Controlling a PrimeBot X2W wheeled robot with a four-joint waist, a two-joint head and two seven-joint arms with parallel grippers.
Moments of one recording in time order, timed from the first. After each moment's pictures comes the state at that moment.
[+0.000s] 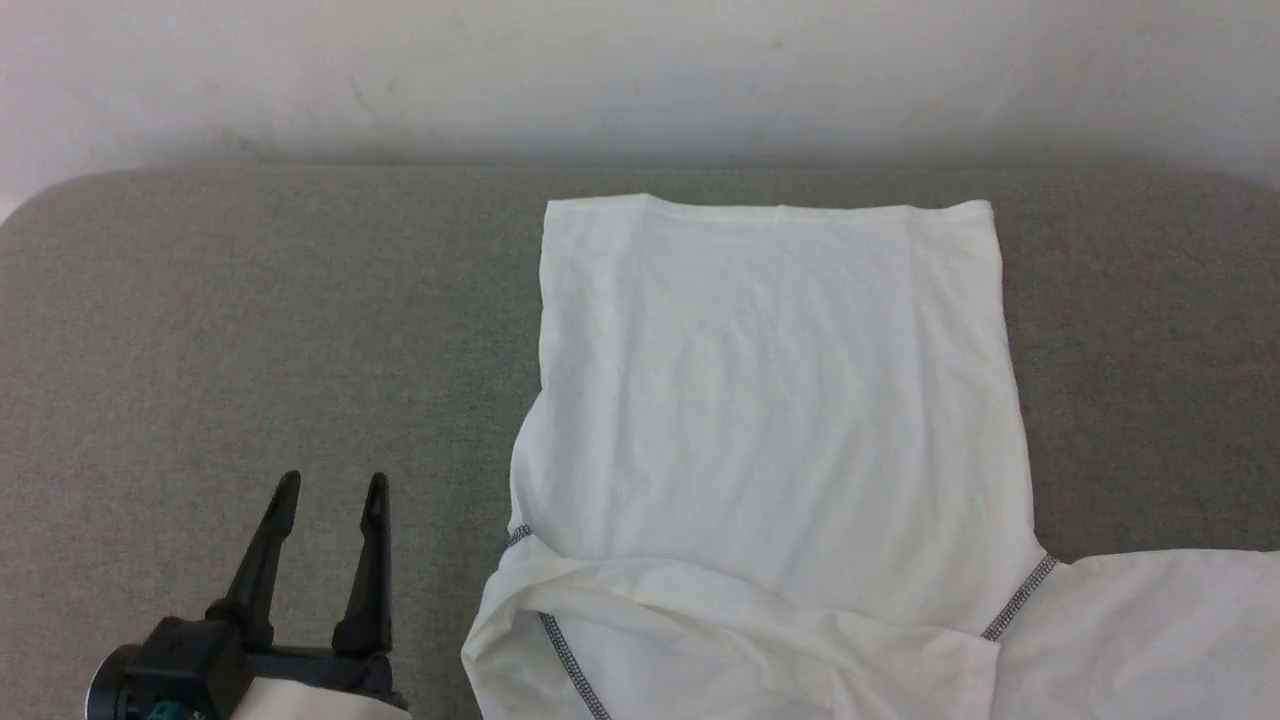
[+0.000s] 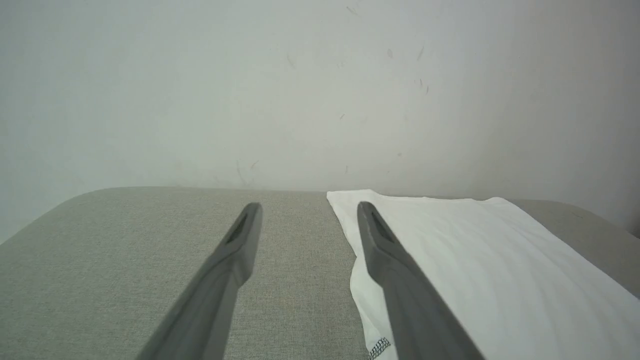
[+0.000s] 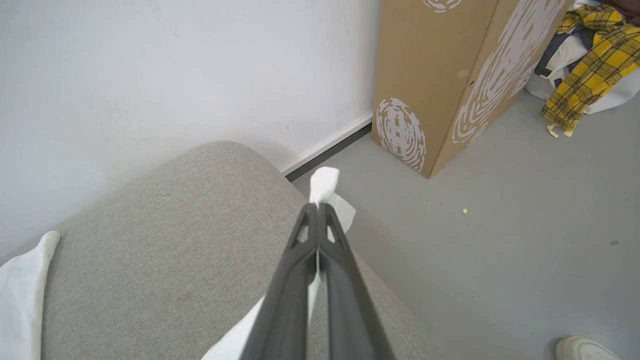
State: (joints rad) left arm 0.17 0.19 -0.05 -0.23 -0.25 -0.01 -0.18; right arm -0.21 -0.33 -0.89 0.12 0.29 0.13 0.54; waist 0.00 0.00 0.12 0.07
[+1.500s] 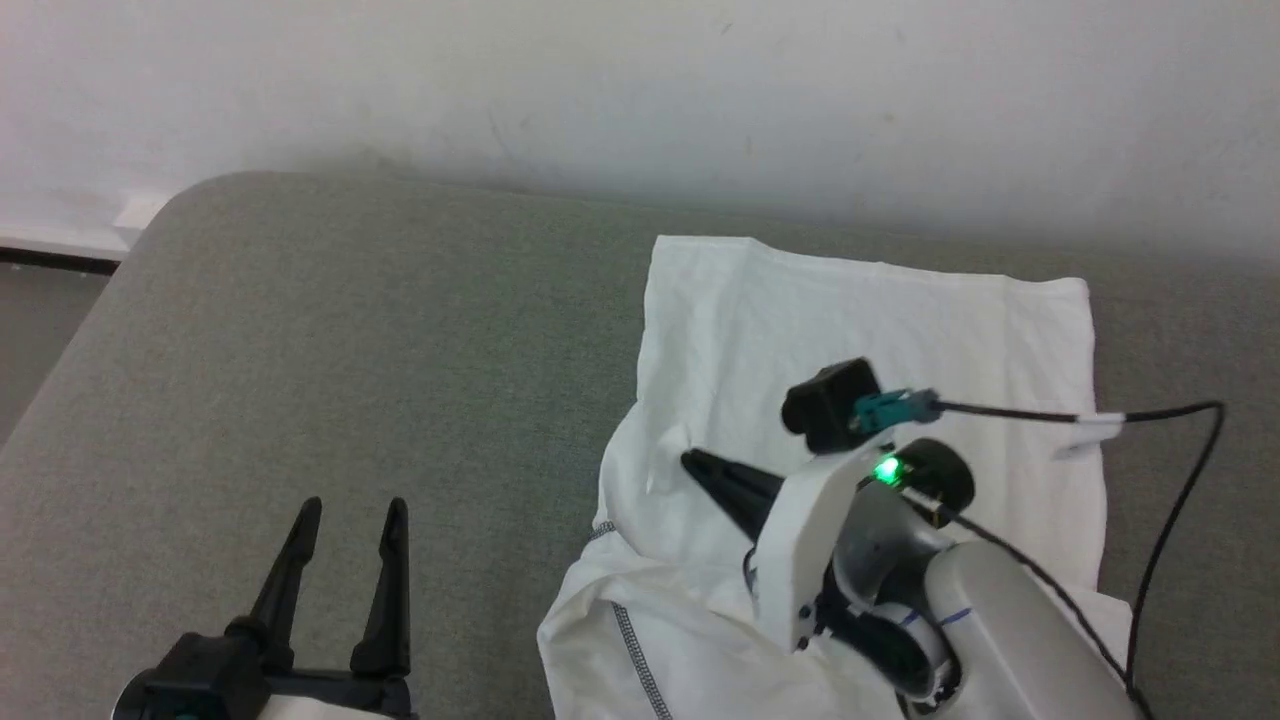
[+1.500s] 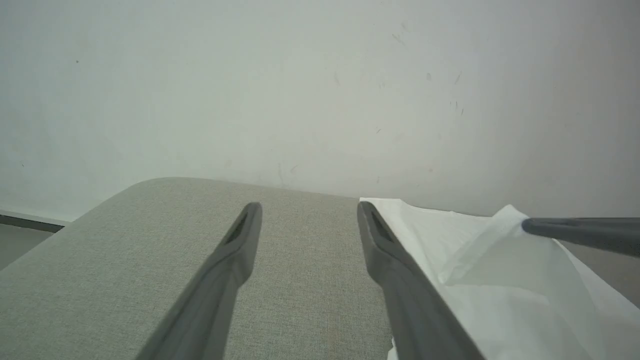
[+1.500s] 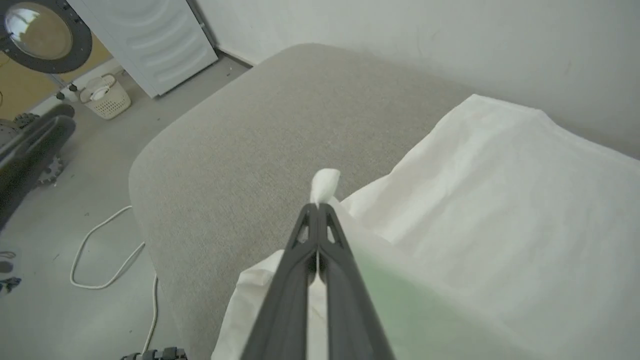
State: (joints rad) left arm 0.21 0.20 -0.08 -0.25 -0.28 0.02 -0.16; right arm -0.32 -0.07 0.43 0.10 0.49 0.13 0.48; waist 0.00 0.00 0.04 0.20
